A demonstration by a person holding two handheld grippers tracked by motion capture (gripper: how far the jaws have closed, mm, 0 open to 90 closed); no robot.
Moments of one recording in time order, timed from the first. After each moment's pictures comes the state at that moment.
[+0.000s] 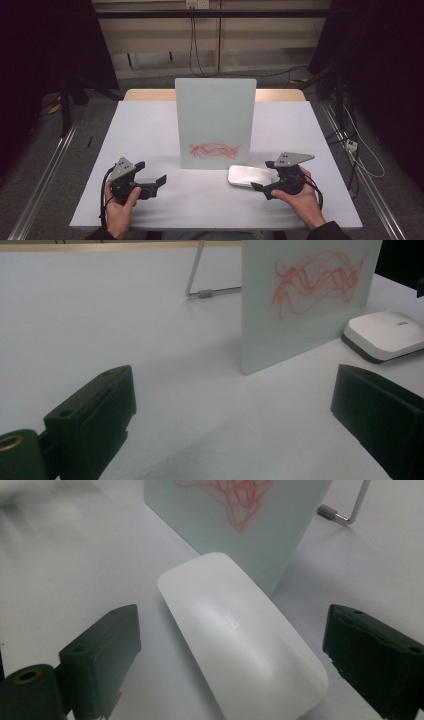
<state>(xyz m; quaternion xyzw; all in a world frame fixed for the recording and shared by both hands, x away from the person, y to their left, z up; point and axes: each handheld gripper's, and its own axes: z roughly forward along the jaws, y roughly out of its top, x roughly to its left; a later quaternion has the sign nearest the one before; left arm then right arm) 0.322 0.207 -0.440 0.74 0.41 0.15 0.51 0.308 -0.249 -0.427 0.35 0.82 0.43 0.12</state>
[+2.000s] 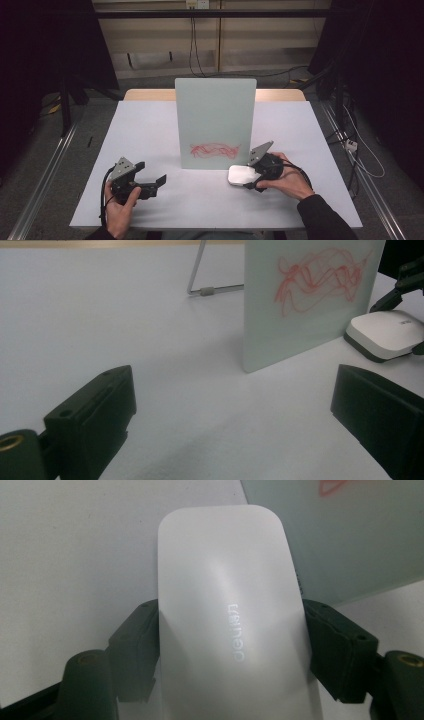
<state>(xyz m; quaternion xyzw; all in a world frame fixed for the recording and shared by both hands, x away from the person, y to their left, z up) 0.322 0.207 -0.441 0.74 0.41 0.16 0.50 0.362 -0.211 -0.439 0.16 0.95 0.27 0.05</state>
